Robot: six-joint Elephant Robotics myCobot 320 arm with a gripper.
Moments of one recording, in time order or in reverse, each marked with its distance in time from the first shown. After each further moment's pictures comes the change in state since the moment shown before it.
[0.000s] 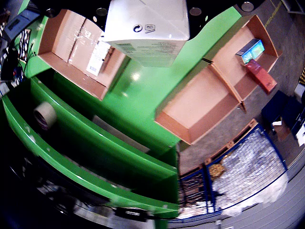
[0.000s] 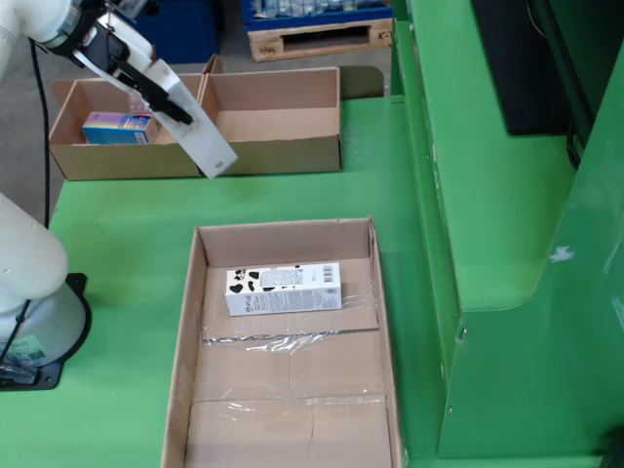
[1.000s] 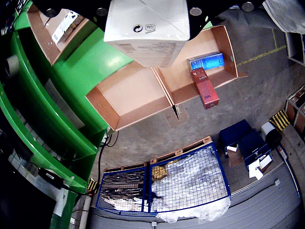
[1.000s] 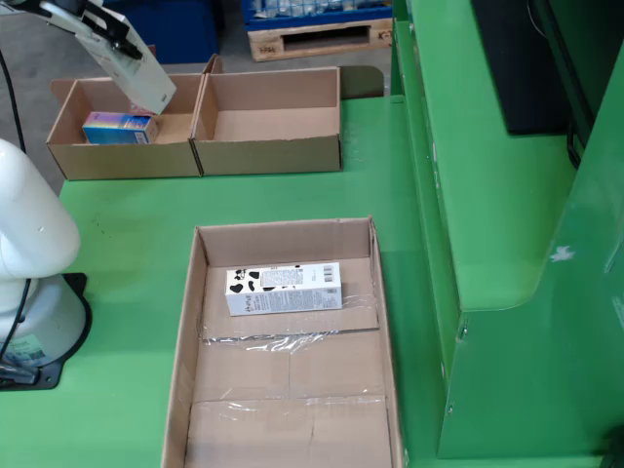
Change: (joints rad) arm 0.414 -0.095 0.124 0.019 0.023 0.015
